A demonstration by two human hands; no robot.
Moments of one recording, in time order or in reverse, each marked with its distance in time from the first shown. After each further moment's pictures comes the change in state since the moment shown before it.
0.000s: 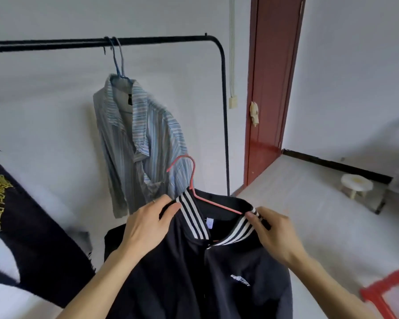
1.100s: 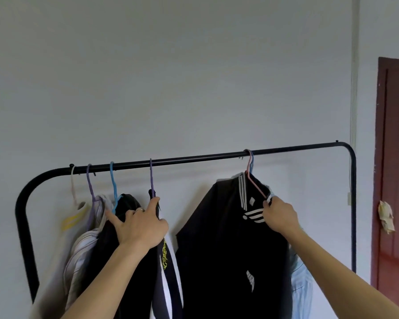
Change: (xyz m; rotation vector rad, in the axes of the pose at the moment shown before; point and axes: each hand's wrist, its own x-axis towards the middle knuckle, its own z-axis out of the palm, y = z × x) left_hand 0.014 -0.126 -0.293 0.527 0.285 -0.704; right_hand 0.233 -0.302 0.116 -0.103 -0.151 -0.026
